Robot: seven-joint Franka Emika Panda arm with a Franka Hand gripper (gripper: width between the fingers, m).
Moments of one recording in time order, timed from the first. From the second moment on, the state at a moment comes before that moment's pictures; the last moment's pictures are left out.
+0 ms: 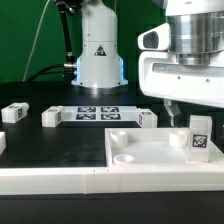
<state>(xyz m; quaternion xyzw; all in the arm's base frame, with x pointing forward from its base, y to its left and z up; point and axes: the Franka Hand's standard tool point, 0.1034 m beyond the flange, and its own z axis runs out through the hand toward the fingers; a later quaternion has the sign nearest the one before) 0.626 0.118 0.074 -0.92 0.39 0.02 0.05</state>
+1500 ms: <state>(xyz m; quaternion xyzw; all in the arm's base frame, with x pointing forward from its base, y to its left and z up) 0.626 0.111 0.068 -0.94 0.34 -0.01 0.05</state>
